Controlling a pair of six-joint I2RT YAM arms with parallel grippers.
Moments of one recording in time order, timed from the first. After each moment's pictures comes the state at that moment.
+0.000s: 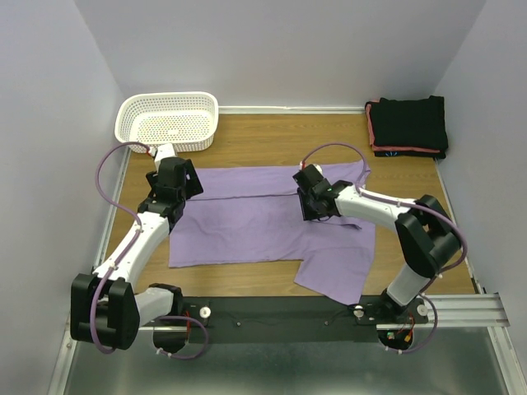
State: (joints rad) left arm -0.19 1.15 0.75 -0.22 -0.34 -0.39; right arm 0.68 1.67 1.02 -0.44 0.25 0.40
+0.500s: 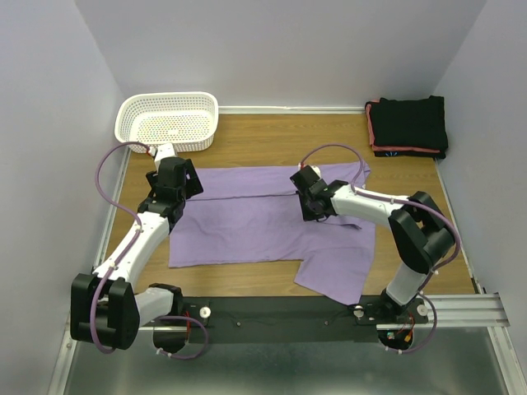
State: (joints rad) left arm -0.19 1.15 0.75 -0.21 -0.34 -0.39; right arm 0.69 1.73 1.05 -0.44 0.27 0.42
